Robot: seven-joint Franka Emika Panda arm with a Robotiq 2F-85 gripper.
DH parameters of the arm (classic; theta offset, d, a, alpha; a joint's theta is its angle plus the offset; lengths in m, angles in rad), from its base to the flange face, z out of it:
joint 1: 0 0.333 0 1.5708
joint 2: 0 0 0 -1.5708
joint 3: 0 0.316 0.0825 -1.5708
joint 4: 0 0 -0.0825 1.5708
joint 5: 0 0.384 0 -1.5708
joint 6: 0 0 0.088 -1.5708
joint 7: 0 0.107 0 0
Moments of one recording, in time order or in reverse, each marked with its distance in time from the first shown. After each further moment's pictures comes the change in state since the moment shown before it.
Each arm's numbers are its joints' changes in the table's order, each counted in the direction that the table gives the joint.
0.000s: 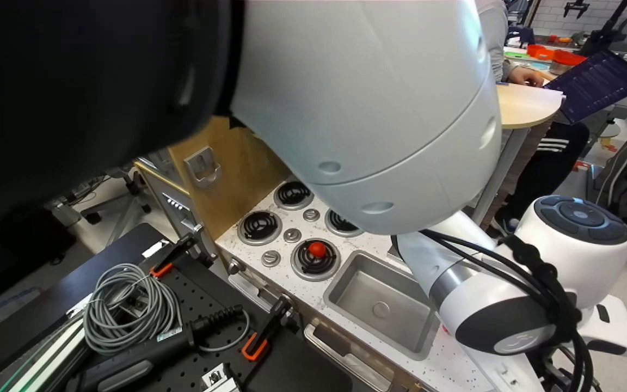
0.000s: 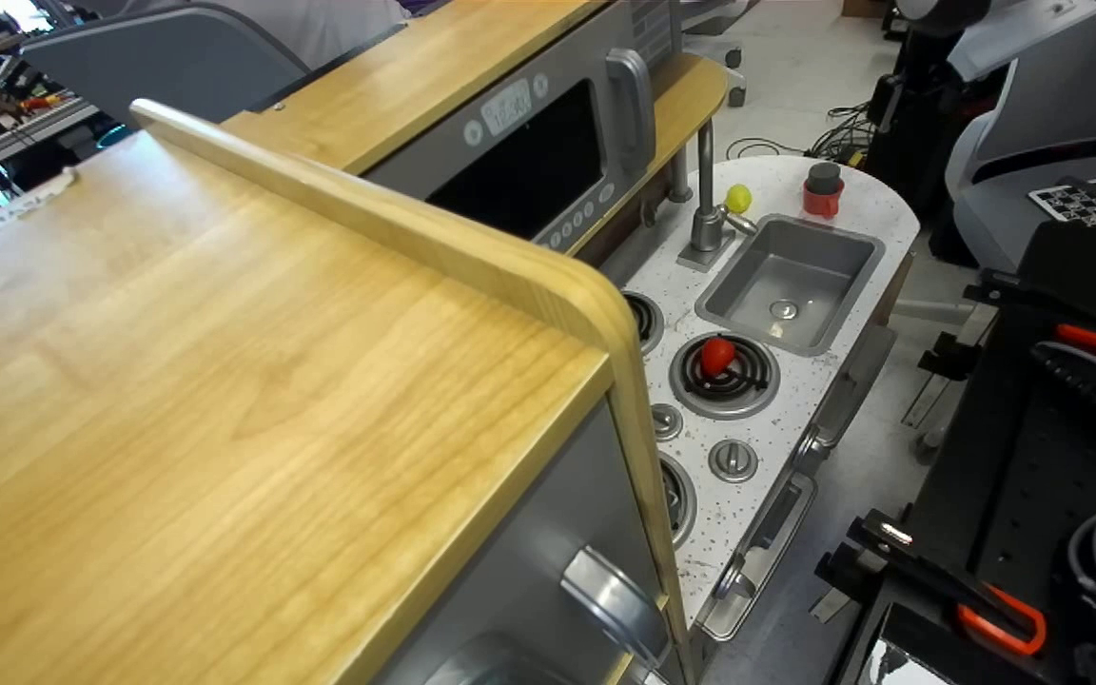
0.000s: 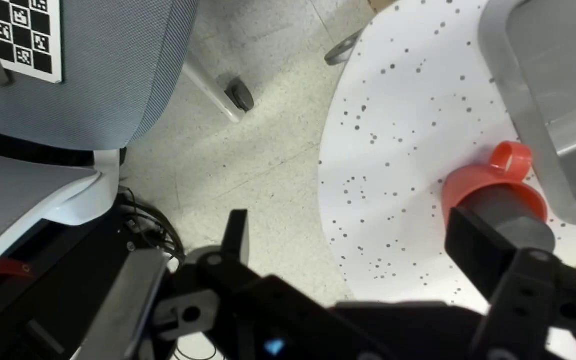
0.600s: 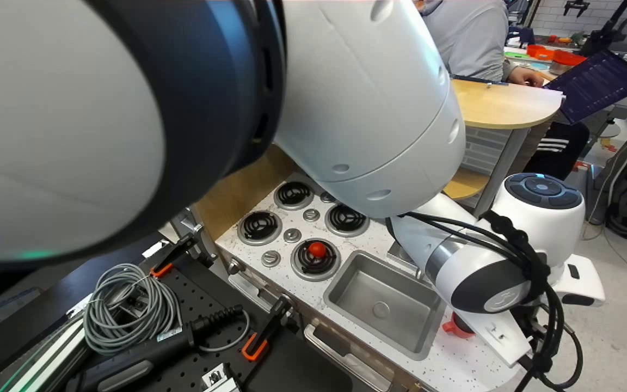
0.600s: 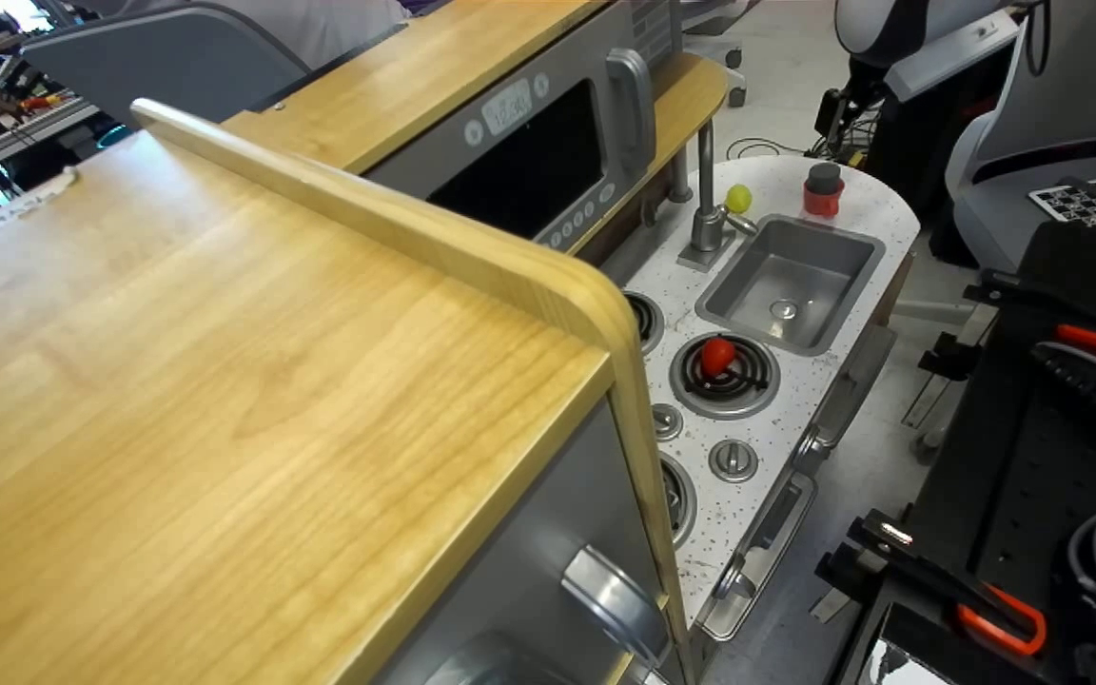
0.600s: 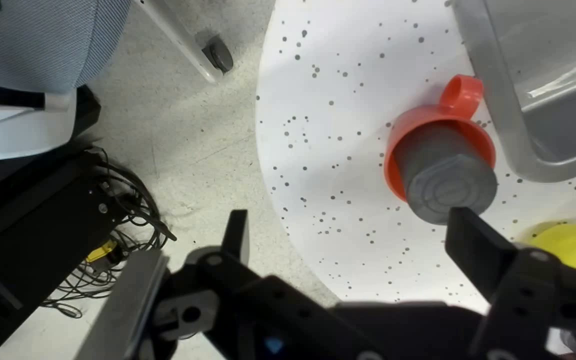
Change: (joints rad) arm 0.062 -0.100 0.000 -0.146 -0.014 0.001 0.039
